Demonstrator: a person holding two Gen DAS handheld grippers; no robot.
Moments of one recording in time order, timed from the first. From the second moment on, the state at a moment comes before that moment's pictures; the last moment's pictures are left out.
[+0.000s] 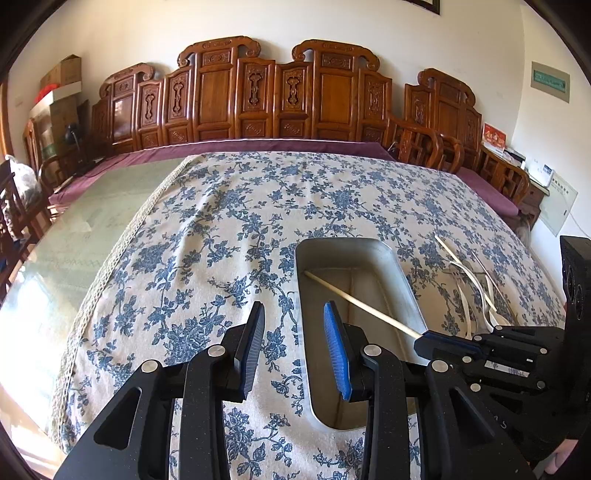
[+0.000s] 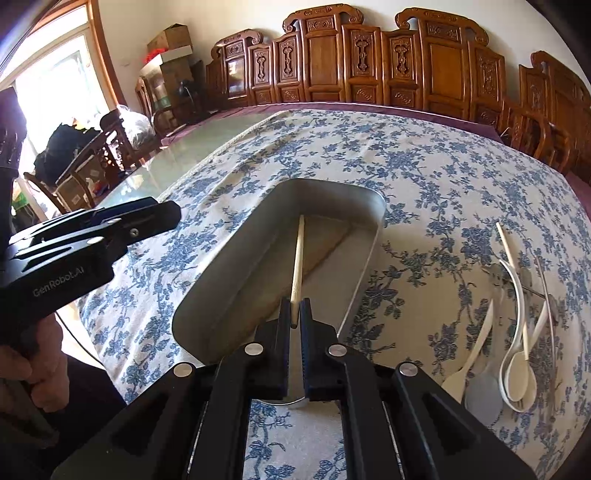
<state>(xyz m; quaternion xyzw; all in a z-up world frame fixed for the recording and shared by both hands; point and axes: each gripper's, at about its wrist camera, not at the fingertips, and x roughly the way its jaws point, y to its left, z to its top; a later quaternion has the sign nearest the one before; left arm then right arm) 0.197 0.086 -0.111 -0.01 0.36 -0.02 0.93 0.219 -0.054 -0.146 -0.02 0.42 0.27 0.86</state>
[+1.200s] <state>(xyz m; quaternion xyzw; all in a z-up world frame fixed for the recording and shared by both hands) 0.179 -0.028 -0.119 0.02 0.38 -0.13 0.92 0.245 -0.282 -0.161 -0.02 0.41 0.10 0.91</state>
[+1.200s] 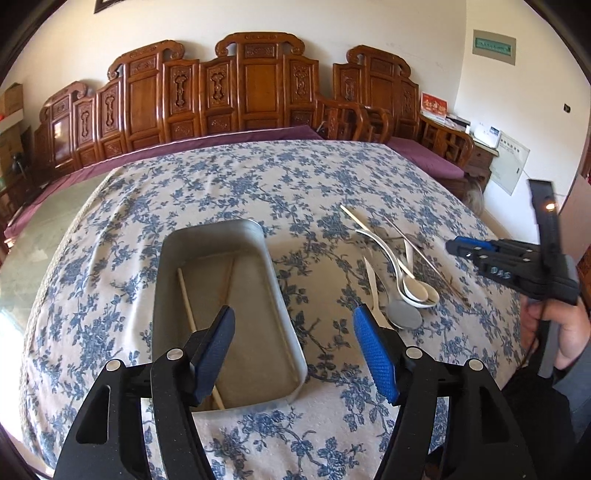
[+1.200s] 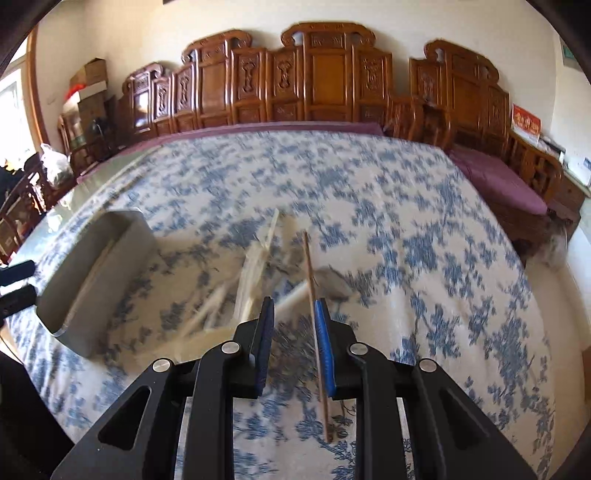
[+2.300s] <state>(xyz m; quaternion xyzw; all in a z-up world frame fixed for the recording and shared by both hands) 0.242 -0.120 -0.157 0.07 0.45 -0.18 0.87 0.262 -0.304 -0.184 0.03 0.44 0.11 0.89</state>
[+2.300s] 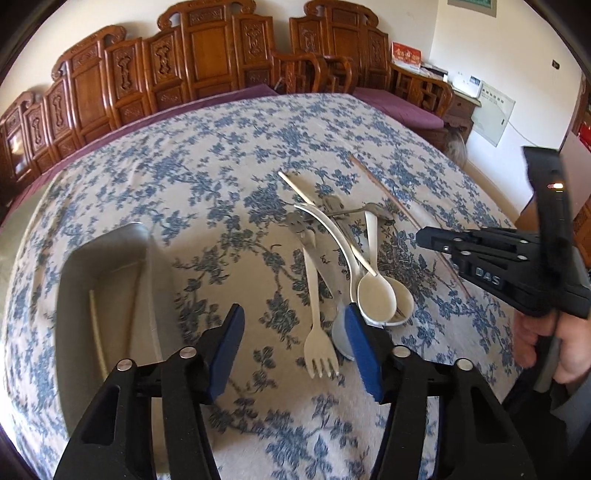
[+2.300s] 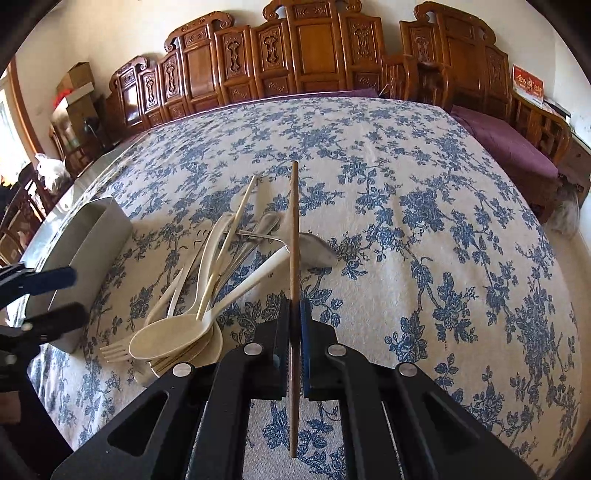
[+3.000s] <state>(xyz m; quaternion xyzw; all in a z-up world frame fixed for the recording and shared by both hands) 0.282 -0.152 -0.206 0.10 0.50 -0.18 0.84 0.264 -0.308 -0.183 0.05 0.43 0.11 0.89</state>
